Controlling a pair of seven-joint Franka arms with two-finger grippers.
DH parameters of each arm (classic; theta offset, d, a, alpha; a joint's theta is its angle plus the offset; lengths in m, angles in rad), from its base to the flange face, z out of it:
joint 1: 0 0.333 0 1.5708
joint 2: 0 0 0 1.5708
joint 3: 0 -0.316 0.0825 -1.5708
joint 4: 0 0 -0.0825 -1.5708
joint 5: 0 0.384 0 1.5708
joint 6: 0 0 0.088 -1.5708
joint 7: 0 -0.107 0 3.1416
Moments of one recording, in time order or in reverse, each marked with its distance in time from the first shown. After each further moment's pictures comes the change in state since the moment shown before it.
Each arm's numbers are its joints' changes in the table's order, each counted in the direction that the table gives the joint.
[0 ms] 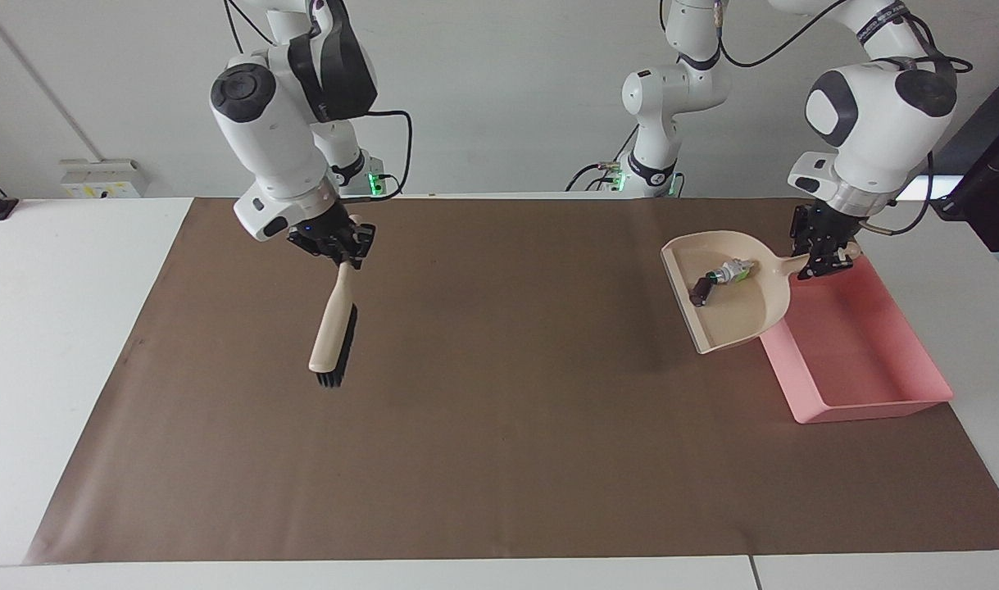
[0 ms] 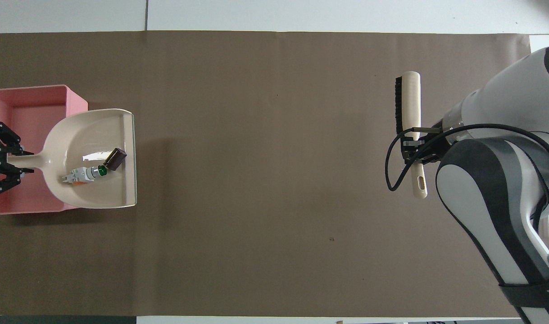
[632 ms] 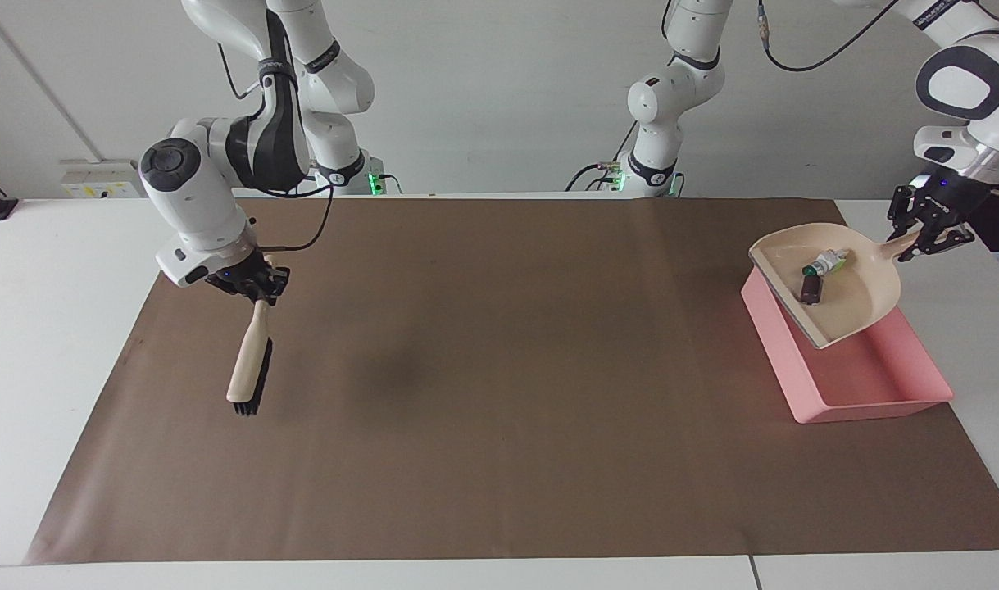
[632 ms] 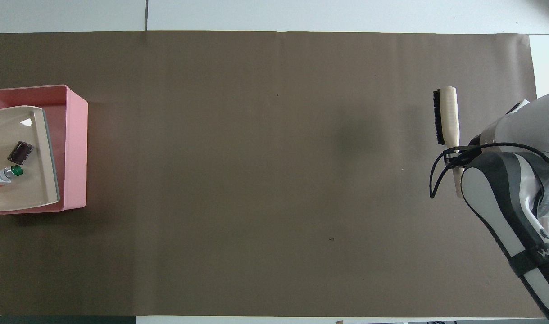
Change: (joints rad) left arm 0.351 -0.080 -0.004 0.150 -0.152 -0.030 -0.290; right arm -0.166 -0.005 -0.008 -0.242 -0.125 0.290 0.178
